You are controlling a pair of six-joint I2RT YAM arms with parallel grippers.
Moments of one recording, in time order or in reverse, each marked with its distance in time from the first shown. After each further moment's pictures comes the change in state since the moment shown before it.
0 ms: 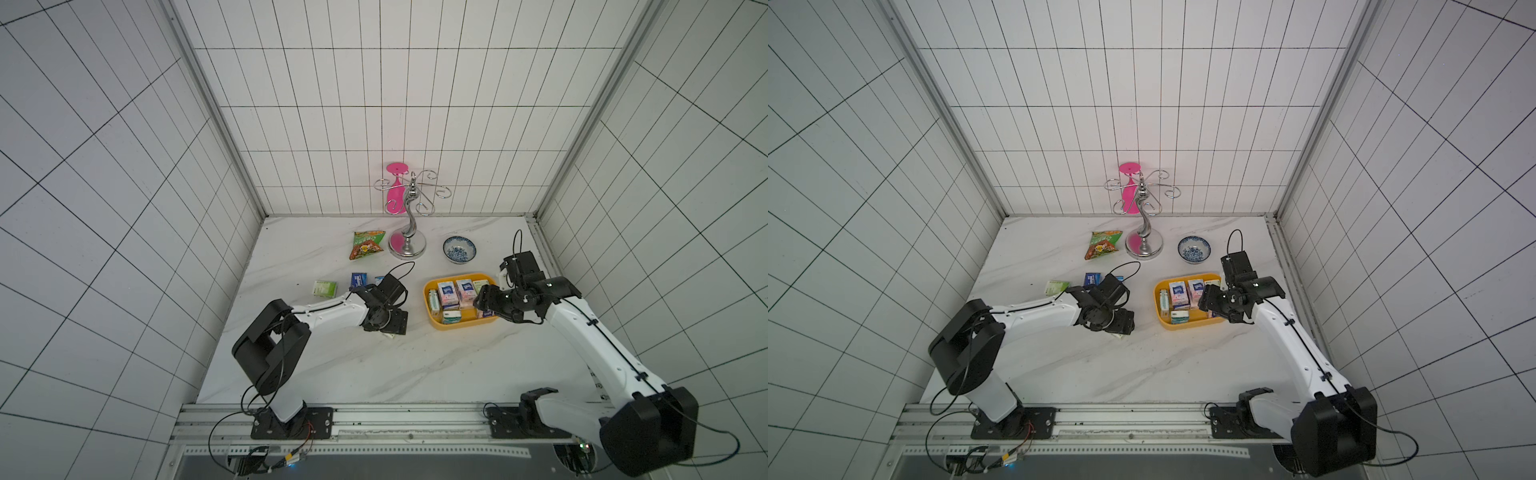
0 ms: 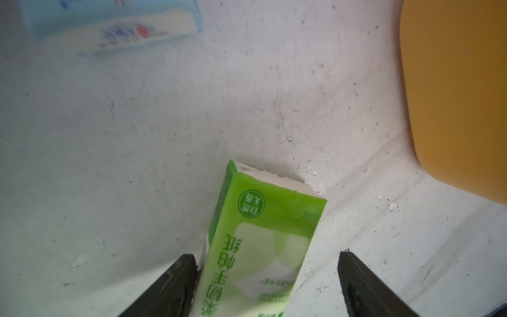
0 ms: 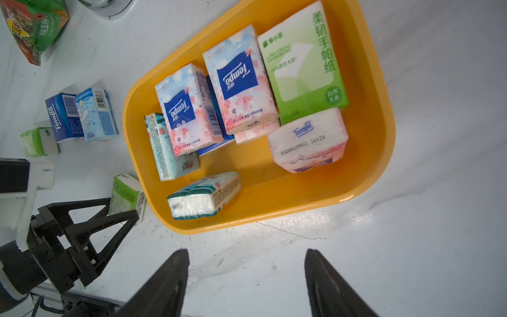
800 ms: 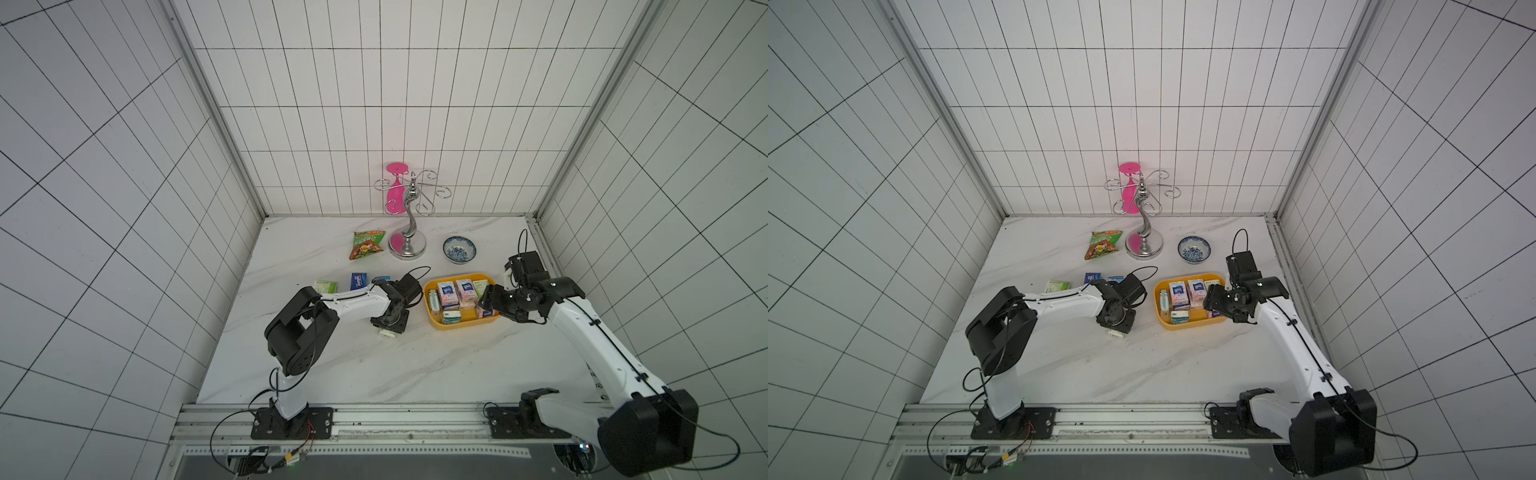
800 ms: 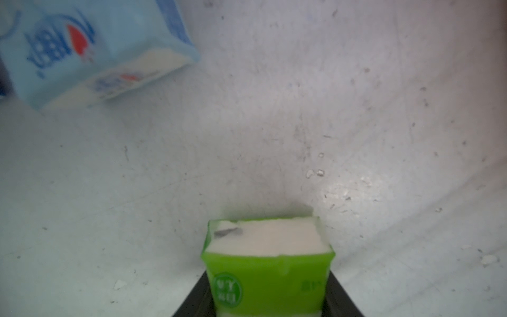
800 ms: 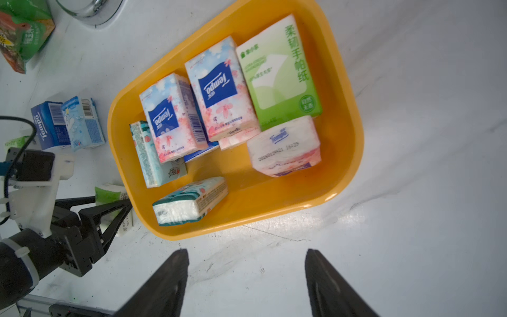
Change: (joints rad) left arm -0.049 0.180 0.188 -0.178 -0.193 0.077; right arm -0.093 0.000 -0.002 -0.013 0.018 -0.046
